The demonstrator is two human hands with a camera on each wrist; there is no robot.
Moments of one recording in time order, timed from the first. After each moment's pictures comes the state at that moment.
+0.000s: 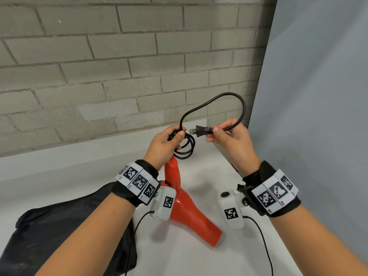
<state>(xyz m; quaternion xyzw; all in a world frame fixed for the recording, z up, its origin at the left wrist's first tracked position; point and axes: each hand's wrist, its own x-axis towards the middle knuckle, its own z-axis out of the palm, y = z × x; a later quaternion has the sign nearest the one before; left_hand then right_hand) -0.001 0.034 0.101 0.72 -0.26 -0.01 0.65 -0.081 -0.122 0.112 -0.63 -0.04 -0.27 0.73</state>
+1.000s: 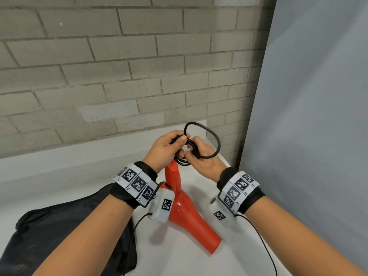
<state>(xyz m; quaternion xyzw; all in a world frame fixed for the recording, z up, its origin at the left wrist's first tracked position) -0.007 0.036 0.102 0.72 -0.30 -0.06 0.63 -0.048 -0.096 0.064 -0.85 -0.09 -0.22 0.46</state>
